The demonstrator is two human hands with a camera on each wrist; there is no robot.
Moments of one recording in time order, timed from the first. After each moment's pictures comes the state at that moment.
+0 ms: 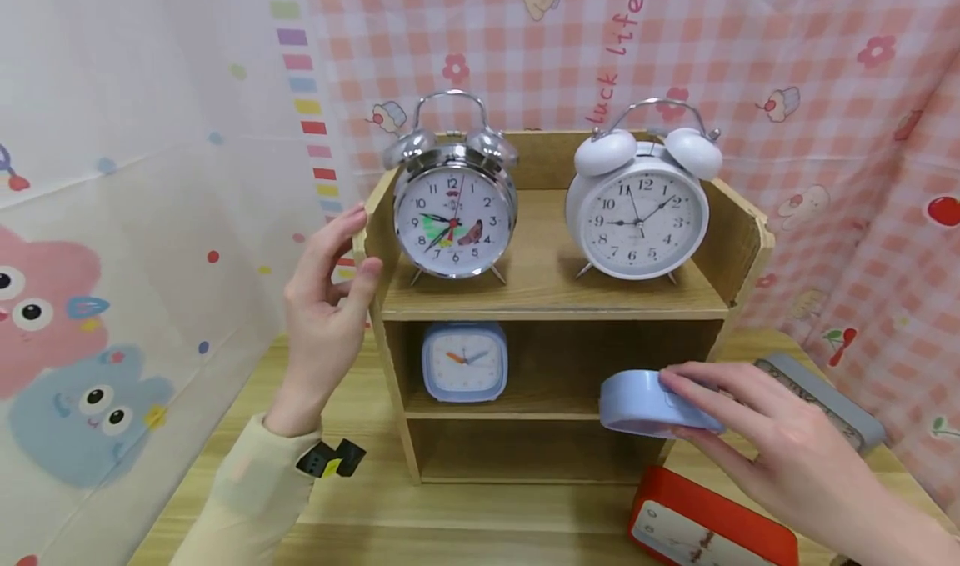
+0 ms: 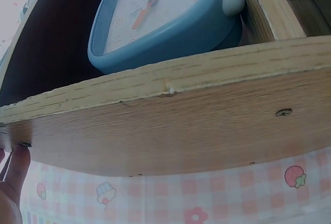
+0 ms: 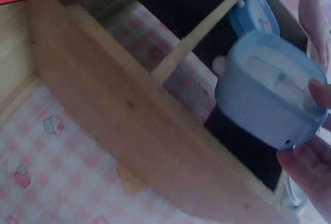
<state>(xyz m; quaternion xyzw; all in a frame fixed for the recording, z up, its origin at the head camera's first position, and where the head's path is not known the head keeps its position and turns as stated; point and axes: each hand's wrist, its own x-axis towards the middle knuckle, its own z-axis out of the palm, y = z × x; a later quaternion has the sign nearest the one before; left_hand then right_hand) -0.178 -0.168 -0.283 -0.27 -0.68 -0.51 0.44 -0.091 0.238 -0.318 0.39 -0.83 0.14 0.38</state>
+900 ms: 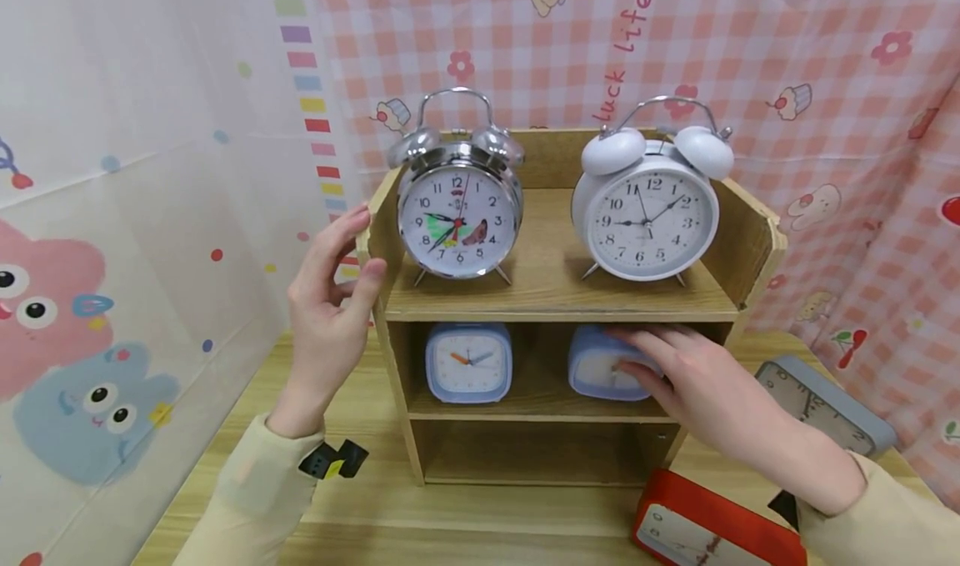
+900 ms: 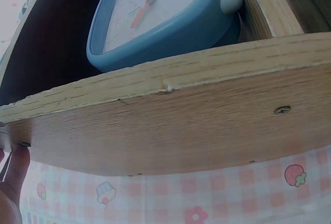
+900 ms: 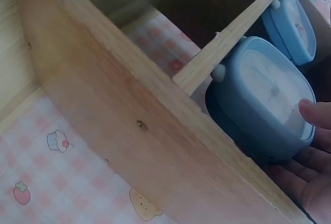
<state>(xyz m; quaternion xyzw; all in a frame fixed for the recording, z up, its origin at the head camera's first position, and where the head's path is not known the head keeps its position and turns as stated) -0.182 -0.169 -0.286 -0.28 -0.68 -0.51 0.45 -0.156 0.201 -0.320 0.39 -0.84 0.10 0.36</state>
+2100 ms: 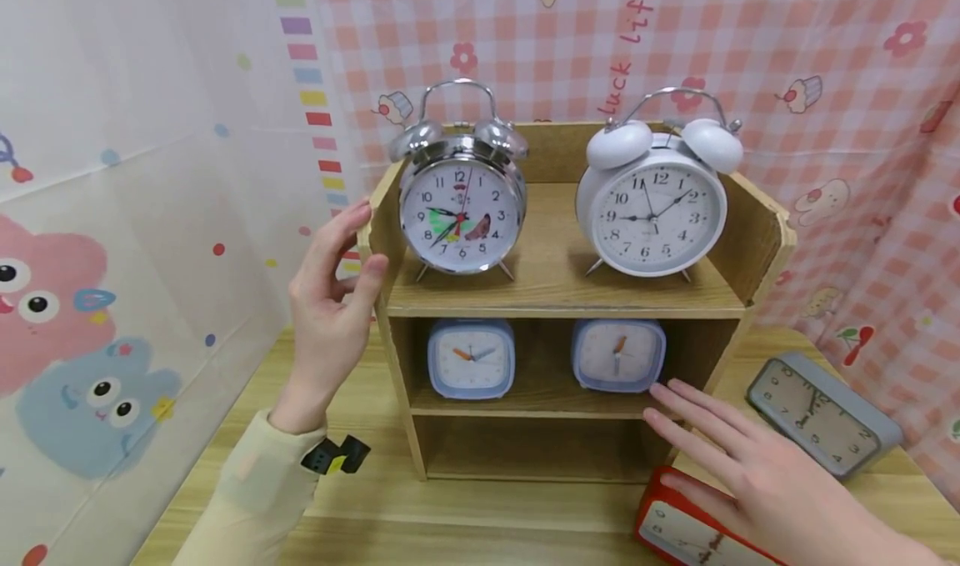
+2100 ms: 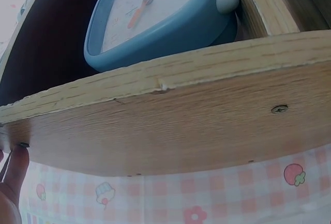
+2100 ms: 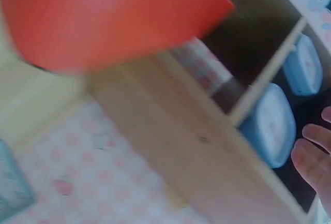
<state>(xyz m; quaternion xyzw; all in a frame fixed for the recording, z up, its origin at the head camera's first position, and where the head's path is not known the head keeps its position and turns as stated) -0.182 -0.169 -0.287 -0.28 -0.68 -0.51 0.45 -0.101 0.240 -0.363 0.45 -0.82 0.08 0.35</state>
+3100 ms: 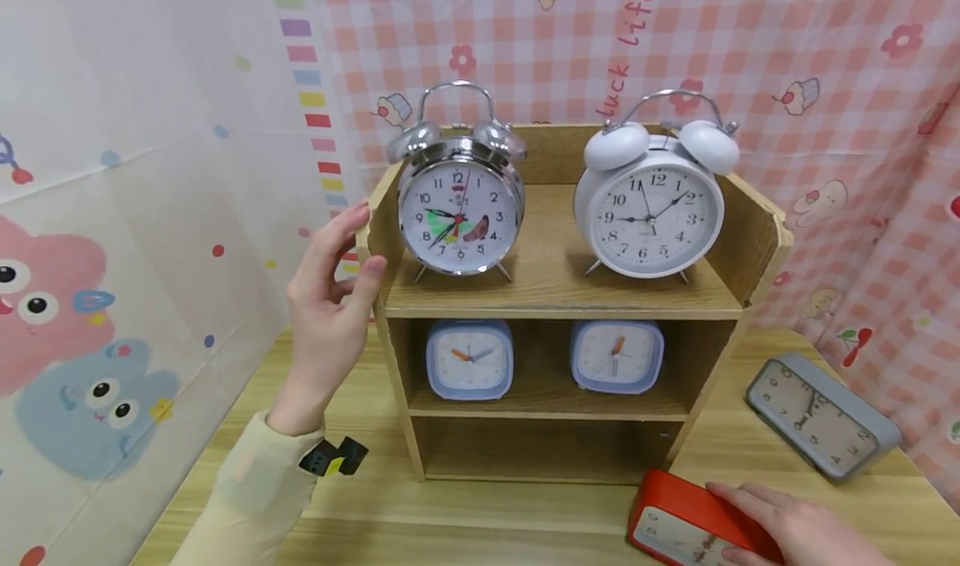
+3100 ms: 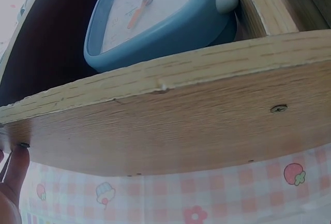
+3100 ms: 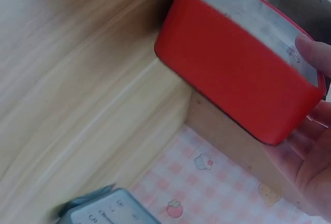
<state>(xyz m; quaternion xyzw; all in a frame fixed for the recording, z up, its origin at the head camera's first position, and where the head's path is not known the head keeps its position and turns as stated) -0.181 -0.169 -0.286 -0.28 -0.68 -0.51 0.45 -0.090 0.322 -0.455 0.27 -0.96 0.06 0.04</state>
